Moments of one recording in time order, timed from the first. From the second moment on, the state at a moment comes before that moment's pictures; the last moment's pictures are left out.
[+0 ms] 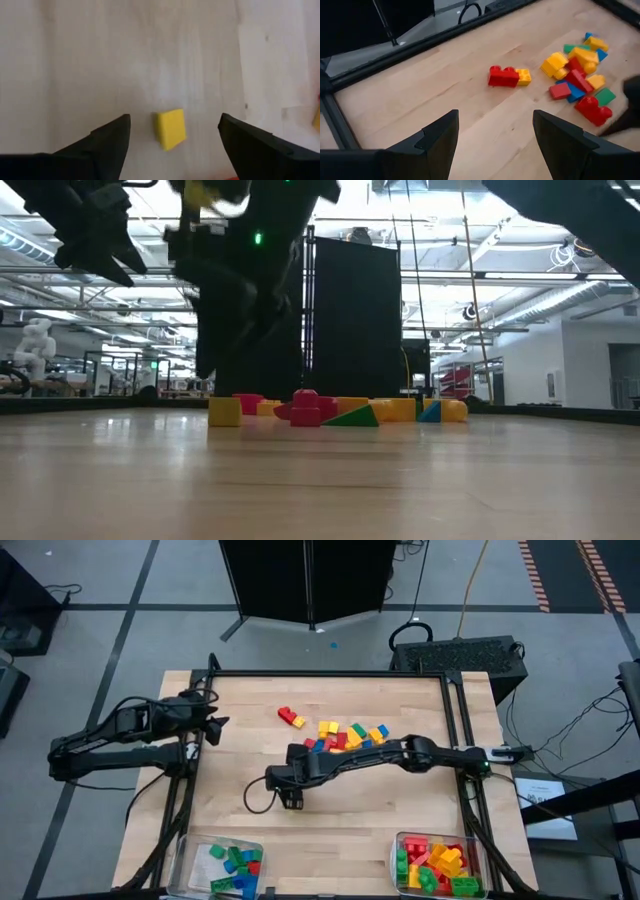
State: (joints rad) left arm 0.27 0.48 0.72 -0.95 -0.33 -0.49; right arm 0.13 2.49 2.28 -0.95 0.25 0.14
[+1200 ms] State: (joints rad) left arm 0.27 0.49 0.72 -0.96 -0.35 -0.51; right arm 0.13 2.39 2.34 -1.05 0.06 0.23
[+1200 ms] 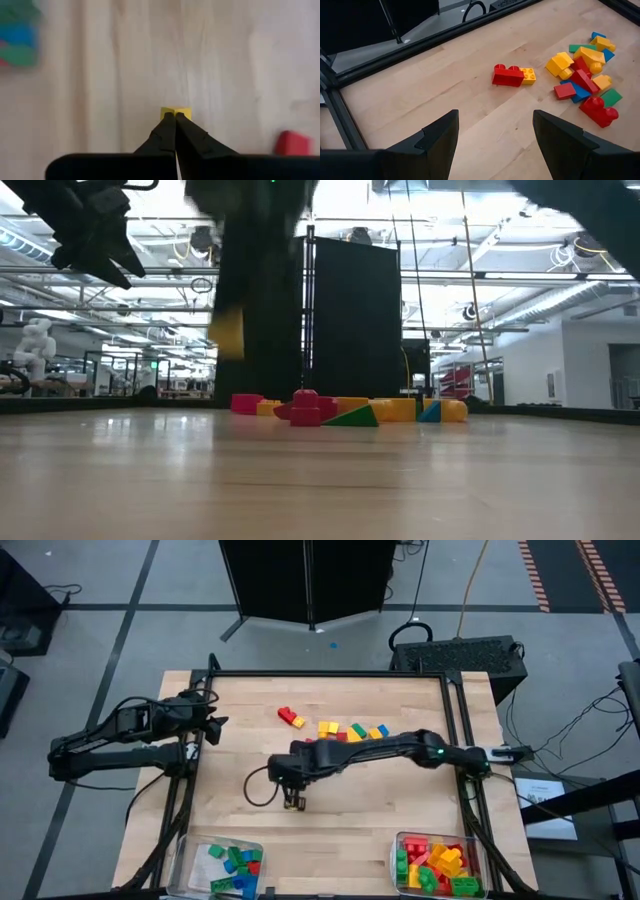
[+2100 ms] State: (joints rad) left arm 0.27 0.49 0.72 -0.96 -0.35 -0.51; right arm 0.33 2.39 2.34 -0.12 -0.32 0.45
